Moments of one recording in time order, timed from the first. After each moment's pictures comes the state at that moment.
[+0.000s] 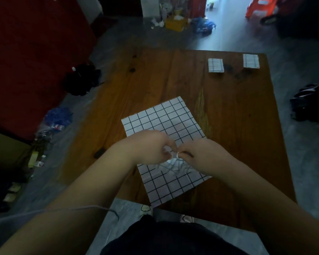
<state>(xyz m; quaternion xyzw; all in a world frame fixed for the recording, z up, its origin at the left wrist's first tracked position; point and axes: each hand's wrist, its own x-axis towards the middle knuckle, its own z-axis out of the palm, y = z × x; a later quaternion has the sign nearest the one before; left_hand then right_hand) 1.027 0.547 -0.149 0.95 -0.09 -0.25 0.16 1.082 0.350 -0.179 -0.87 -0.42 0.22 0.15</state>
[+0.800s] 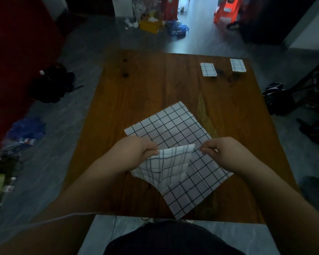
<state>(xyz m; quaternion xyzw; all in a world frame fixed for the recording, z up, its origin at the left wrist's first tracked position) 1.011 0.693 -0.174 0.96 -0.10 -0.19 0.18 1.080 0.404 -0.174 -0.94 -0.22 0.23 0.15</state>
